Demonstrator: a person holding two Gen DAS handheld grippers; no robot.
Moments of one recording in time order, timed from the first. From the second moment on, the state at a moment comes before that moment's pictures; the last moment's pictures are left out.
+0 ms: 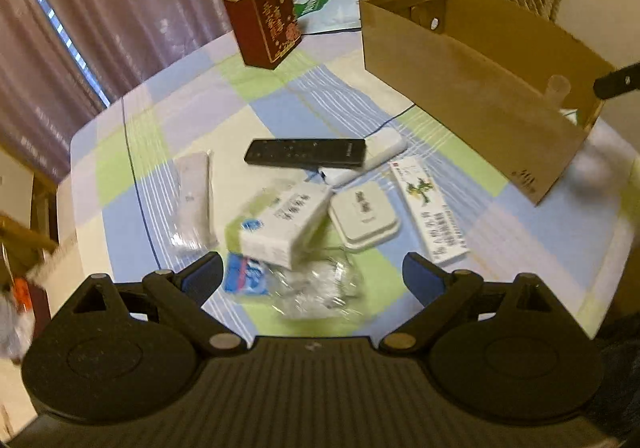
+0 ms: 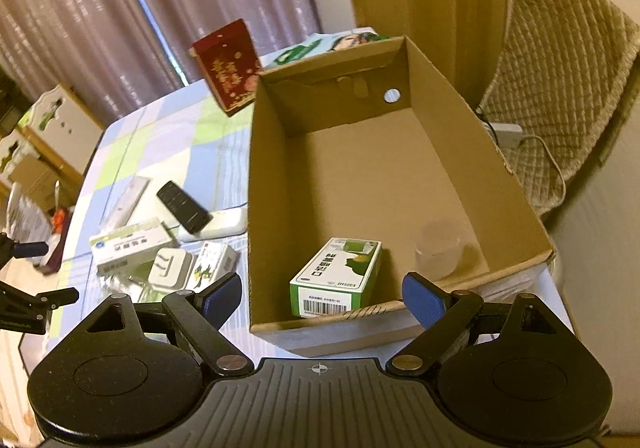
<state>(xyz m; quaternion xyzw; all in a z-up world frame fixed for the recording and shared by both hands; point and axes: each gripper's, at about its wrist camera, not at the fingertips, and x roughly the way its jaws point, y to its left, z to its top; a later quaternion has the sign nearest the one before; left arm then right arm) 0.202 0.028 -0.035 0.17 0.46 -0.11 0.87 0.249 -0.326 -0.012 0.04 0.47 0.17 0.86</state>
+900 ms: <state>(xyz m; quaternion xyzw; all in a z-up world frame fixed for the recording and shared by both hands) 0.343 0.055 -0.121 0.22 0.56 -0.26 0.76 0.253 -0.201 -0.001 0.04 0.44 0.27 0.86</state>
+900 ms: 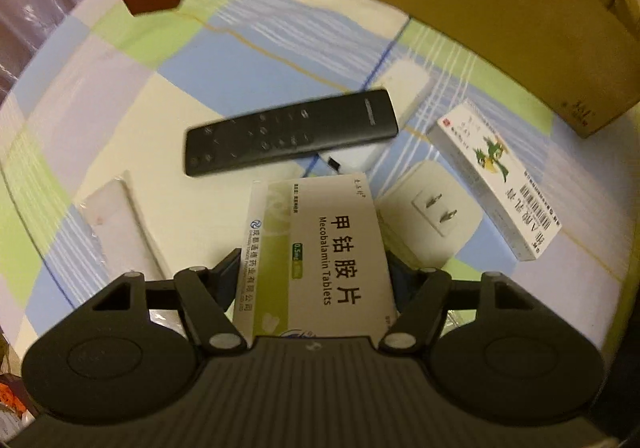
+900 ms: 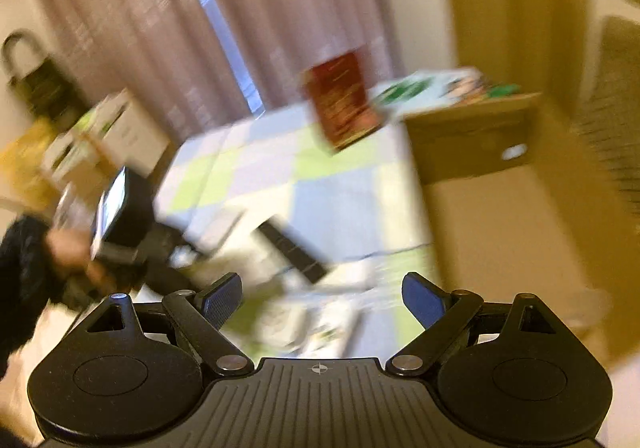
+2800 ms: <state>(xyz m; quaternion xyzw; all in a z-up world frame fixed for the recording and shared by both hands) 0.286 -0.085 0.013 0.09 0.43 -0.24 0.87 0.317 -0.361 0.005 0.00 0.49 0.31 0.82</state>
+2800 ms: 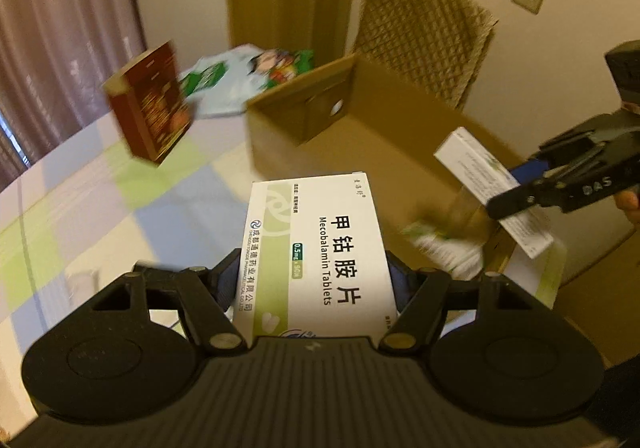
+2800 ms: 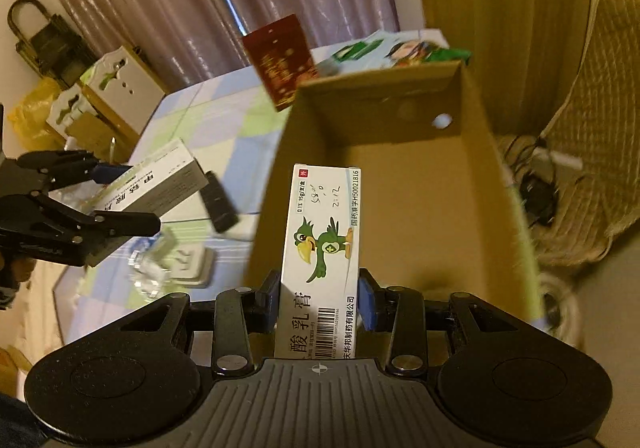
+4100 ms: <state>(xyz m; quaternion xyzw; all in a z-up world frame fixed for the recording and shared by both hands) 0.383 -0.233 -0.058 0.05 0.50 -0.11 0.86 0.435 -0.376 -0.045 -0.17 0.50 0.40 0.75</state>
